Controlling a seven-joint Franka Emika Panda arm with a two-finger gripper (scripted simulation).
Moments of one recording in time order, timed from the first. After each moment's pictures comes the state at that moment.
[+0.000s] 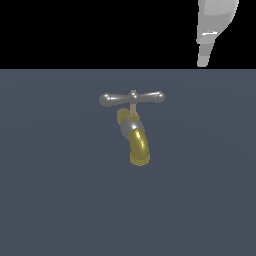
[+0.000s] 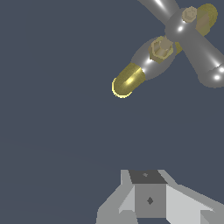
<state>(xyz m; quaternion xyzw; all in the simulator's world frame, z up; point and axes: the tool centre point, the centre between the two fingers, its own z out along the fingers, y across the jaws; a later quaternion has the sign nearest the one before) -0.124 -0.142 0.304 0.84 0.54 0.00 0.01</state>
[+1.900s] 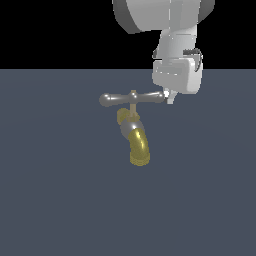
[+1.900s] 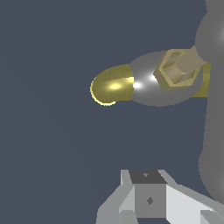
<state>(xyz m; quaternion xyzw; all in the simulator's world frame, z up) -0.009 -0.125 0.200 0.63 0.78 0.00 0.00</state>
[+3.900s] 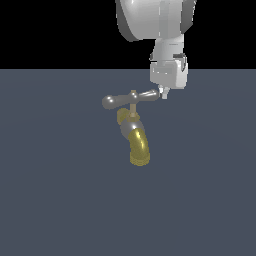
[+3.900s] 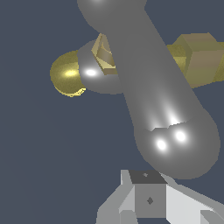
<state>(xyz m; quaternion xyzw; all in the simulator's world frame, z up) 0.071 -0.128 0.196 0.63 0.77 0.00 0.00</state>
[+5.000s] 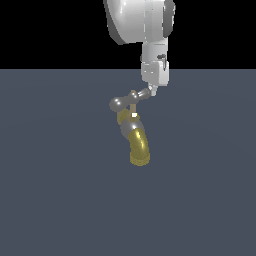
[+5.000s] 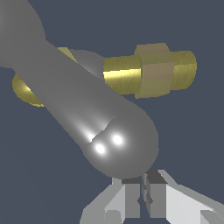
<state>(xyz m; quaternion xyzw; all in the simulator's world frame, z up) 0.125 -0.097 0.196 0.65 0.76 -0.01 0.01</state>
